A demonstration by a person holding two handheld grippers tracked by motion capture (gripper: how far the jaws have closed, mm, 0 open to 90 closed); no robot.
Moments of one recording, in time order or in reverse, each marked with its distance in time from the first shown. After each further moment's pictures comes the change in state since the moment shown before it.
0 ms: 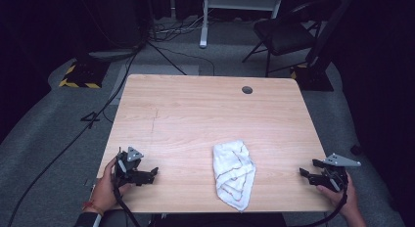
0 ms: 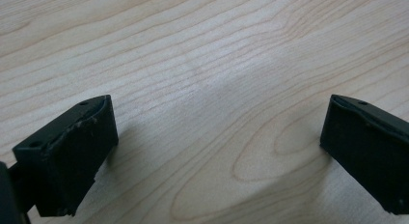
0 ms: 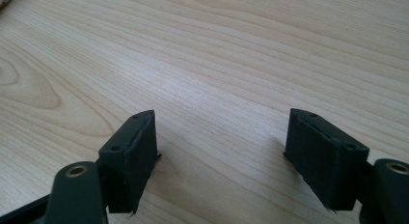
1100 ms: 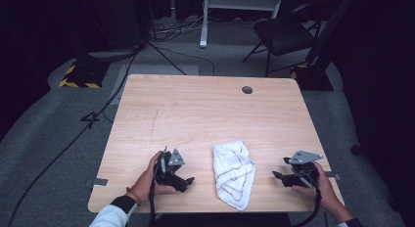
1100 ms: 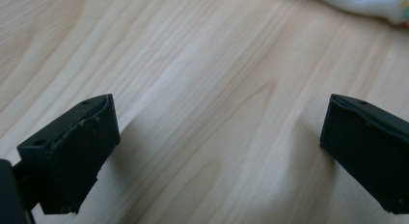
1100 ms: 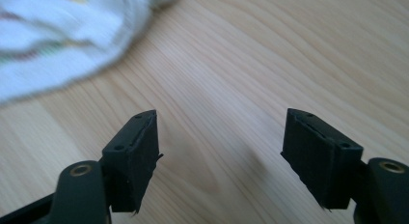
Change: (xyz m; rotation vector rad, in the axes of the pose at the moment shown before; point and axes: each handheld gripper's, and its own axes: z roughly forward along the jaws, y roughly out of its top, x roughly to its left) left arm -0.095 0.047 0.043 0.012 -0.297 0.357; right arm 0.089 0.056 0.029 0.076 0.138 -0.266
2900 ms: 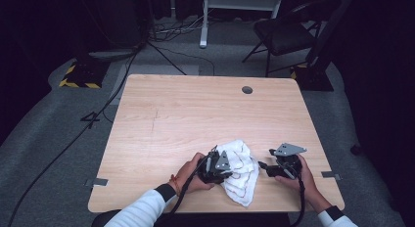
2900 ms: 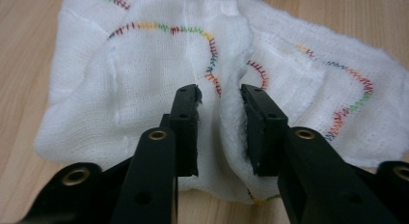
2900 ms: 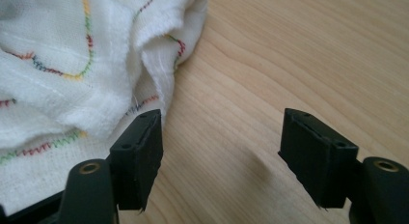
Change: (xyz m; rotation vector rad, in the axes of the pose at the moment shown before) left arm -0.059 0.087 0.037 -0.039 -0.127 0.322; right arm 0.004 0.023 0.035 -0.069 -0.029 0.019
